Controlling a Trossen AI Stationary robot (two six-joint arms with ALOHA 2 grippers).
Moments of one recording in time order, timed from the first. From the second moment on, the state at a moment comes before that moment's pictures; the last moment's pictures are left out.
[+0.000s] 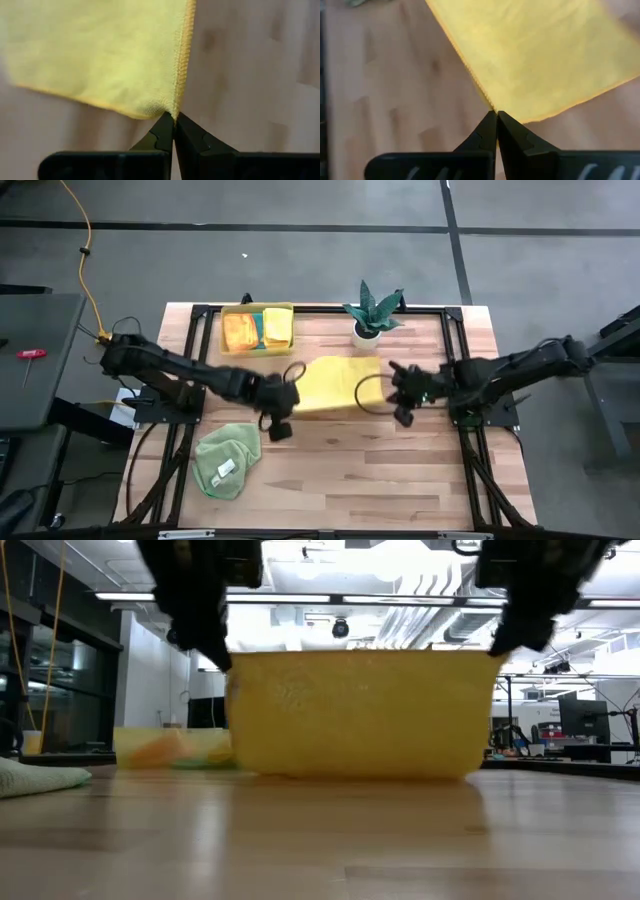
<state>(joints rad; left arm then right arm) -0.08 1.49 1.04 -0.64 -0.09 -0.45 0.18 1.02 0.74 -0.62 0.14 0.59</state>
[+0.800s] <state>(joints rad) -0.02 1.49 0.90 -0.43 -0.12 -0.52 0.24 1.04 0.61 -0.51 0.34 1.01</state>
